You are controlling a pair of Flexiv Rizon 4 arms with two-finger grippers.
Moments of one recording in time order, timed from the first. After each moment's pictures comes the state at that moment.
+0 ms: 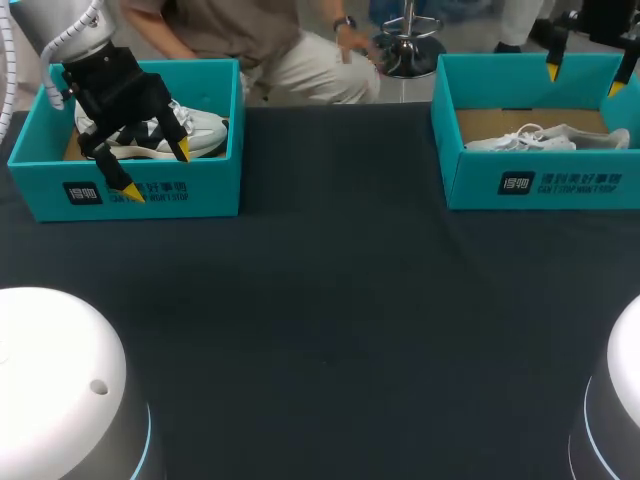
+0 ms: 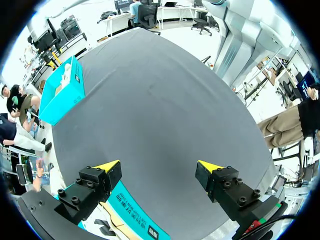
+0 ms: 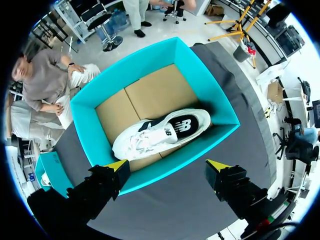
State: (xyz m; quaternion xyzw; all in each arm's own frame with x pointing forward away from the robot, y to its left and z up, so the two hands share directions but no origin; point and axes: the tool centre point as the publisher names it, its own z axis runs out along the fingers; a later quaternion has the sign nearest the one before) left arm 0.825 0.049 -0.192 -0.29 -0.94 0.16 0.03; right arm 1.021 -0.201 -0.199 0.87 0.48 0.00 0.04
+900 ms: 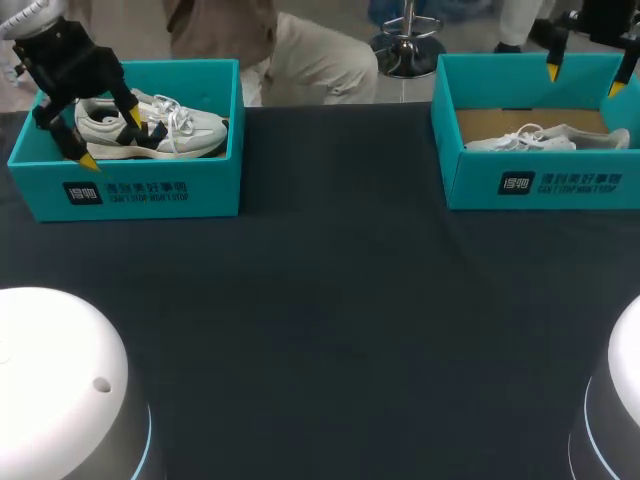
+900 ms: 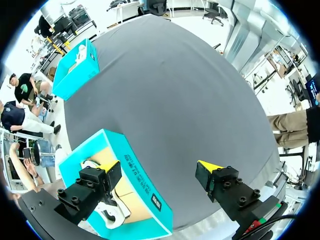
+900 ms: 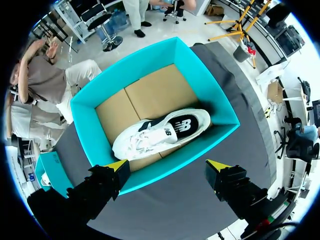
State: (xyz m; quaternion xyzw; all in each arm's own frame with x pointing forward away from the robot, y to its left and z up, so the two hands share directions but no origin) left arm 0.887 0.126 -0.182 -0.26 -0.96 0.11 -0.02; right arm 1.021 -0.201 -0.199 0.87 0.48 0.00 0.04
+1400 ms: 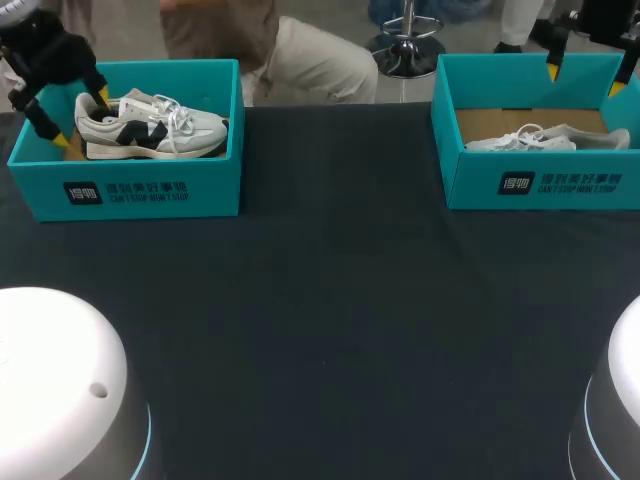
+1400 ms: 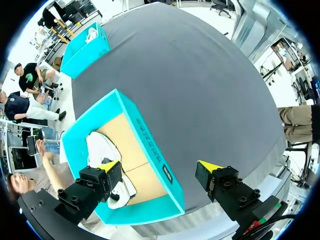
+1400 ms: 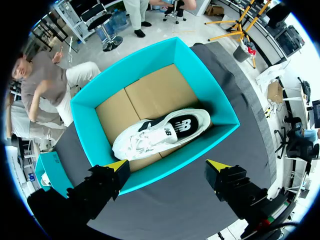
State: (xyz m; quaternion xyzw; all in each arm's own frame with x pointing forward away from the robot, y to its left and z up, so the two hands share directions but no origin) left arm 0.956 0.190 -0.195 -0.24 -0.97 0.07 -0.06; right arm 1.020 -0.201 -0.199 0.87 0.48 0.00 0.04
